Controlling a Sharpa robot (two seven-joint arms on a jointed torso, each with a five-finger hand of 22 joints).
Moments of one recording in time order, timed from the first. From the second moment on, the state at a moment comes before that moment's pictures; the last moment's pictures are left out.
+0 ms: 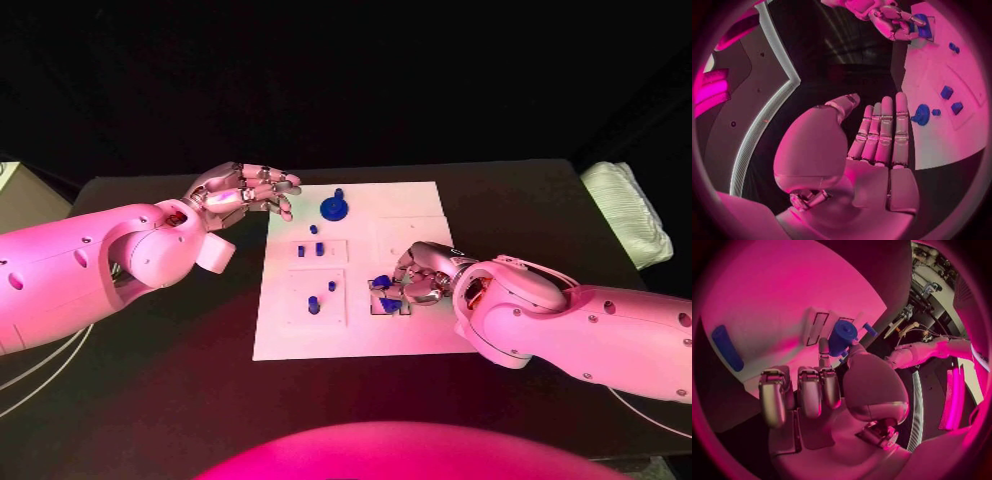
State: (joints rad) left arm 1.18 -0.93 -0.03 1.46 -0.17 0.01 0.32; left_hand 1.34 -0.18 0.47 0.10 0.25 0.85 0.21 0.24 0.35 0.90 0.15 0.39 0.07 0.86 0.10 0.85 0.37 0.17 0.85 0.19 0.73 0.53; right arm 1.13 -0.85 -0.18 1.80 -1.37 -0.39 -0.52; right_hand 1.11 -0.02 -0.02 0.29 0.24 1.07 0.06 0.46 0.44 1.47 -0.02 1.54 1.31 1.46 -0.09 1.56 1.31 0.01 1.47 0.02 1.57 1.31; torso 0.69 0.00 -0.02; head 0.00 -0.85
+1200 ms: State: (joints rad) left arm 1.18 -0.93 -0.03 1.46 -0.15 0.01 0.31; left_hand 1.34 -0.18 0.47 0.10 0.25 0.85 0.21 0.24 0.35 0.90 0.15 0.39 0.07 0.86 0.10 0.85 0.37 0.17 0.85 0.19 0.73 0.53; right arm 1.12 -0.90 -0.18 1.81 -1.37 -0.46 -0.48; right_hand 1.13 -0.13 -0.12 0.29 0.16 0.97 0.09 0.43 0.42 1.47 0.01 1.43 1.31 1.47 -0.06 1.57 1.31 0.01 1.47 0.04 1.54 1.31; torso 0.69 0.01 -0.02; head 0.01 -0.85
